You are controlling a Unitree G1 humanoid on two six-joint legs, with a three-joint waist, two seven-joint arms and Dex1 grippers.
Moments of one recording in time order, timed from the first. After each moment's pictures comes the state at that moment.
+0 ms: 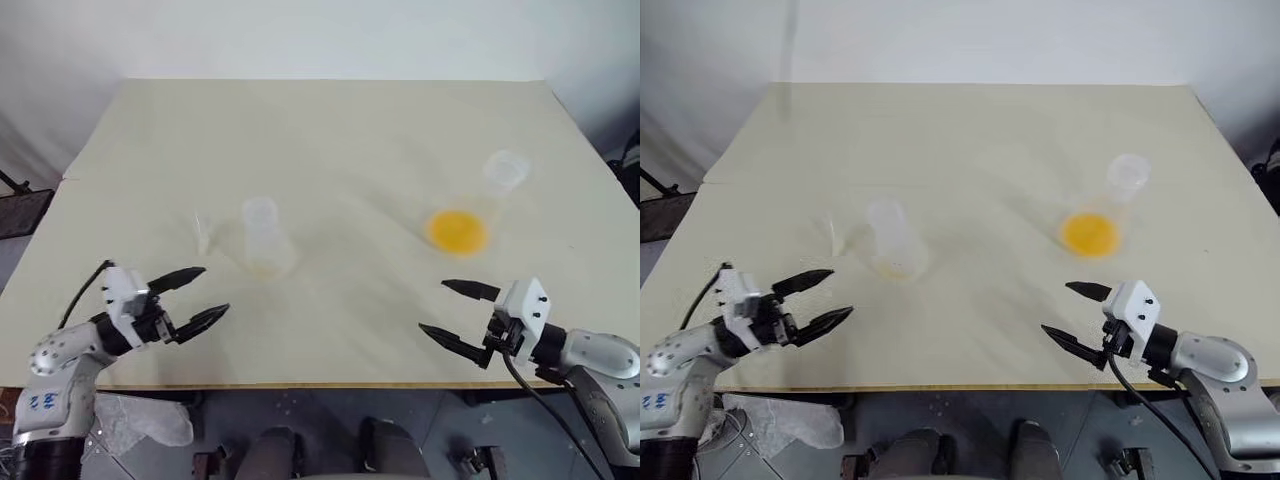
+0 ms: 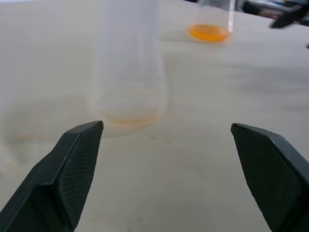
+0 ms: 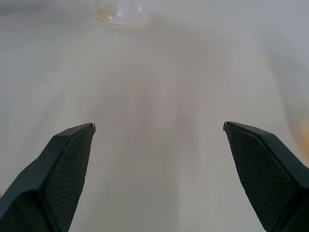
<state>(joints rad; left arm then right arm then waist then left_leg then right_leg) 0.04 0.63 0.38 -0.05 -0.57 0.11 -1.01 0.09 -0.72 -0.21 -0.34 0.43 0.21 0.96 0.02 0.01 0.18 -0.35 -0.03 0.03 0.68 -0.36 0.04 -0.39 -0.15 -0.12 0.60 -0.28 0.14</state>
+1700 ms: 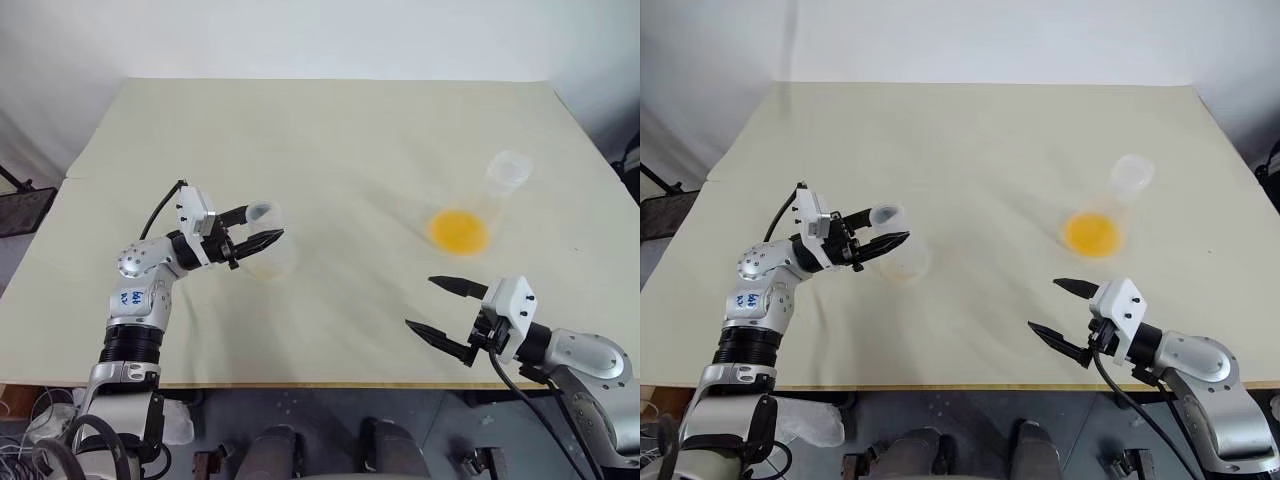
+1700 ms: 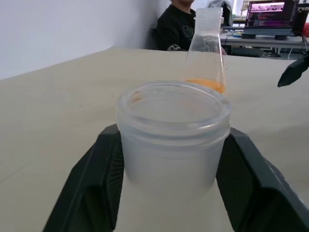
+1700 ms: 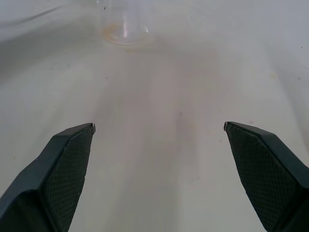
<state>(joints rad) -0.61 0.48 0.11 0.41 -0.42 -0.02 -1.09 0.09 -0.69 -0.16 -0.41 0.45 0.22 0.88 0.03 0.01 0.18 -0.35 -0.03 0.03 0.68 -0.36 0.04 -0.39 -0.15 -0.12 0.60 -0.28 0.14</state>
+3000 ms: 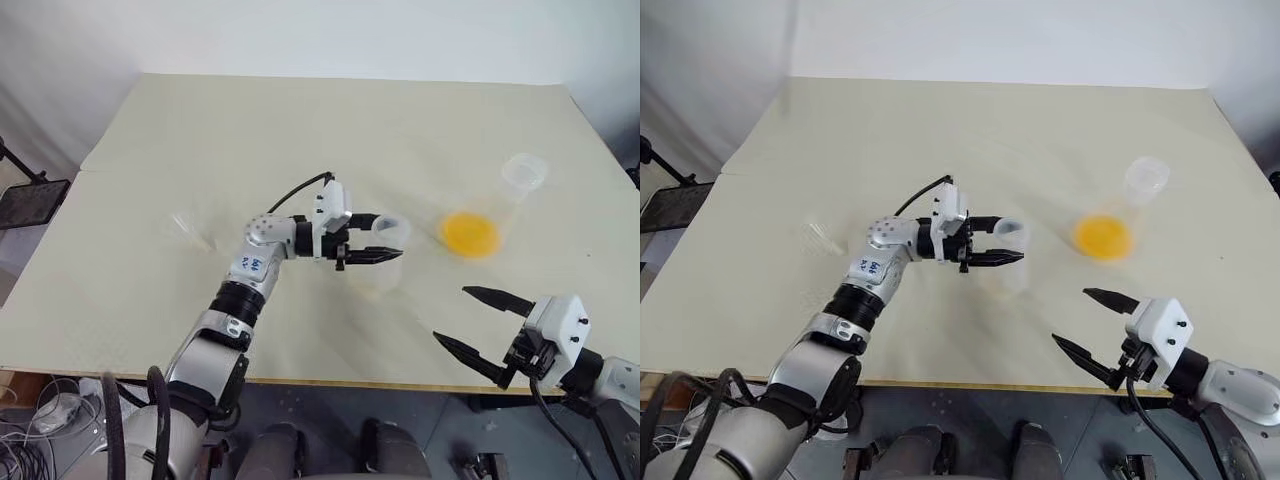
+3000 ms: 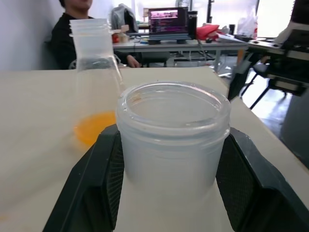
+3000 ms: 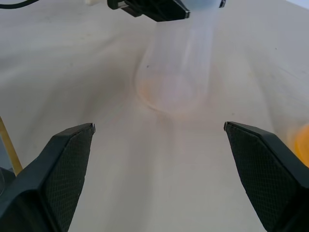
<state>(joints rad) -0.97 0.10 -0.14 0.75 -0.23 -0.13 -1.14 0.35 -0.71 -0.37 -0.61 0.52 0.24 0.83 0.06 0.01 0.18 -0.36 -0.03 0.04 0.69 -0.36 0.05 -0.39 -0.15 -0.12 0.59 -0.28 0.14</state>
